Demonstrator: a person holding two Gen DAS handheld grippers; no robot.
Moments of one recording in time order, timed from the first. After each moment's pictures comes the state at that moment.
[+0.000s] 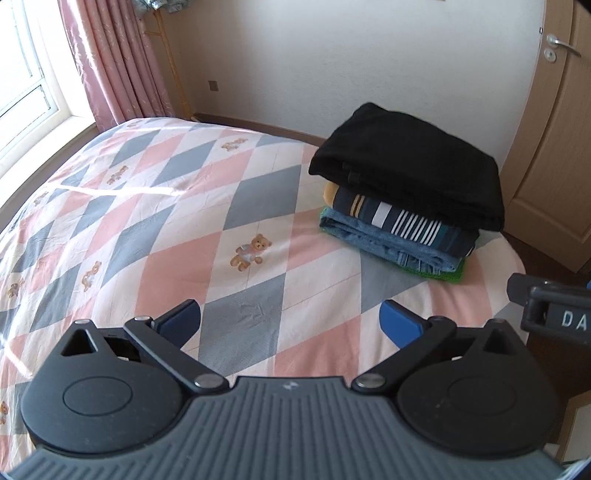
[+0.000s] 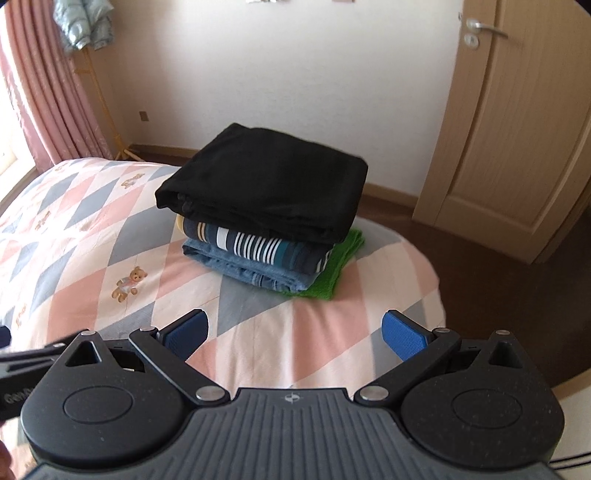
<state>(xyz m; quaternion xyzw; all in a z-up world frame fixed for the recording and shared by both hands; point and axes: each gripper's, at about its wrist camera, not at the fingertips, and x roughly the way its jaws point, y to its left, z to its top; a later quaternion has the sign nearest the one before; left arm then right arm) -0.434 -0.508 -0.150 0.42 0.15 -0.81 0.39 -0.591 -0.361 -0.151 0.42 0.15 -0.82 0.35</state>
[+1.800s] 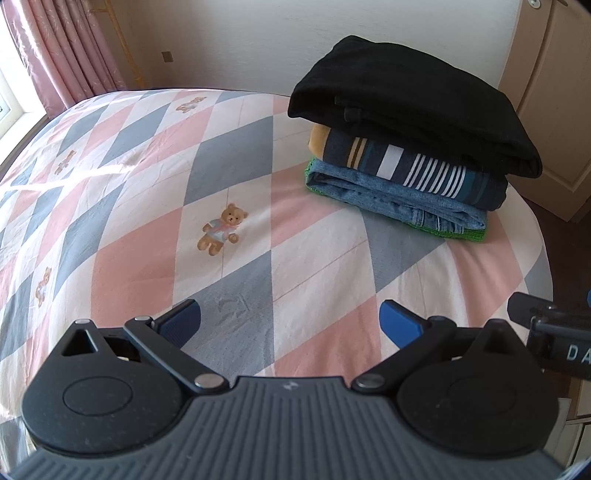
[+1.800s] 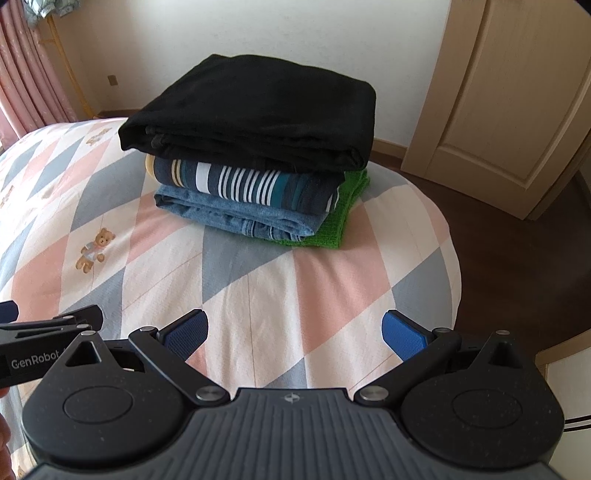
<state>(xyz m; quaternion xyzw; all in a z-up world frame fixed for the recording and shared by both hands) -0.464 -0.570 -0.234 0.48 0.14 -0.81 0.32 -0.590 -0.401 -0.229 0.47 0.17 -0.81 0.30</state>
